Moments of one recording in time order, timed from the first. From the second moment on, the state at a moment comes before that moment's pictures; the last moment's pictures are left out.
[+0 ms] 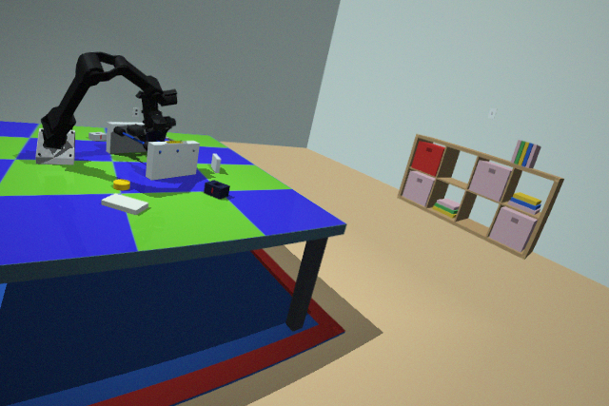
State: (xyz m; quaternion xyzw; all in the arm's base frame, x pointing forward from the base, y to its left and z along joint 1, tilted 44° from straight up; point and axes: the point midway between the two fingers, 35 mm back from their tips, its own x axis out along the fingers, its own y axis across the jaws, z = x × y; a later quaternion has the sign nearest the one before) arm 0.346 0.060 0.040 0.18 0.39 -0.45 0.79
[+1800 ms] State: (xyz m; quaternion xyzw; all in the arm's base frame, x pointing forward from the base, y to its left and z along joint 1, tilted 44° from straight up) arm 0.345 0.060 0.040 0.18 0.39 -0.45 0.79
